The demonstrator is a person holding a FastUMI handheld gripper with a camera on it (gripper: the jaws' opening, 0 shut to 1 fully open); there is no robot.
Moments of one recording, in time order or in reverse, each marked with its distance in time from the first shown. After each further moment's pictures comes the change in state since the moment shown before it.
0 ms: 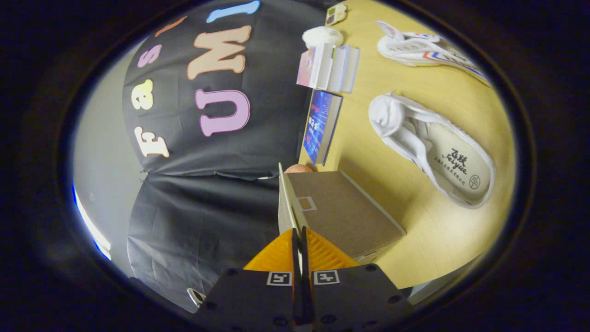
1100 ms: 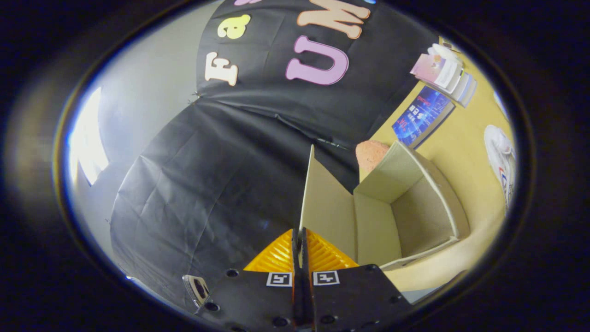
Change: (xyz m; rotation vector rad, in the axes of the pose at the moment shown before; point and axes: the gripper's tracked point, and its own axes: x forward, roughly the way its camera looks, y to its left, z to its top) arm 0.020 0.167 -0.129 -0.411 0.188 0.215
